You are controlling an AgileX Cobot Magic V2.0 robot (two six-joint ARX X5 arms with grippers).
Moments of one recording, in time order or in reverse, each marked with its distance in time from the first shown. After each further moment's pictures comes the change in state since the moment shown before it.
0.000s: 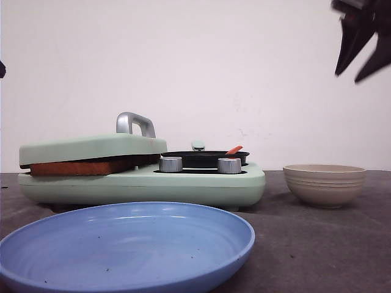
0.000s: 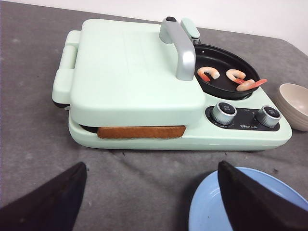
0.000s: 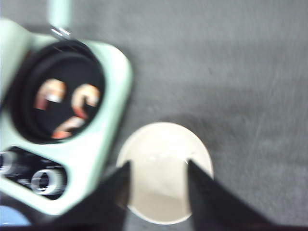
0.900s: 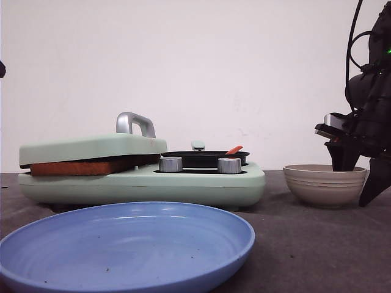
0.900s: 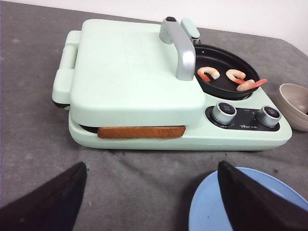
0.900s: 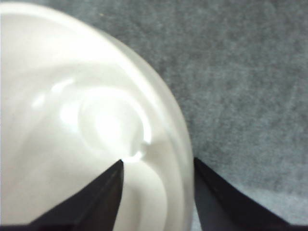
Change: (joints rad) left arm 0.000 0.000 0.000 0.000 0.000 0.000; right arm -0.012 0.525 0.001 -0.086 0.003 0.004
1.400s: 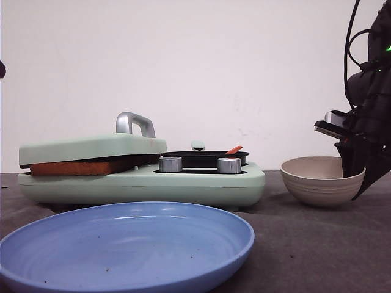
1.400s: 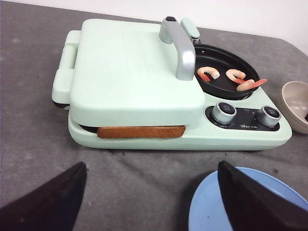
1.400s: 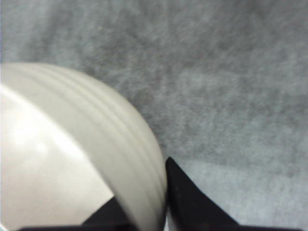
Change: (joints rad) left arm 0.000 0.000 0.000 0.000 0.000 0.000; right arm 0.003 0.012 0.032 -0.021 0.000 0.026
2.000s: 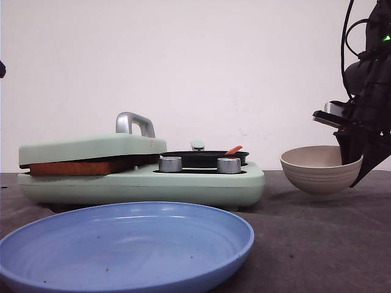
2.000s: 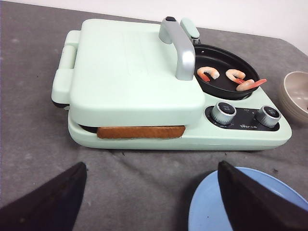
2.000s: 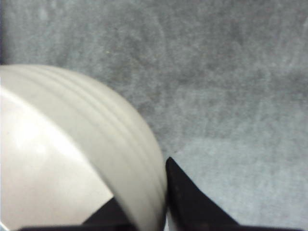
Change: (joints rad) left arm 0.000 0.000 0.000 0.000 0.000 0.000; right arm 0.003 0.004 0.091 -0.067 0.018 0.022
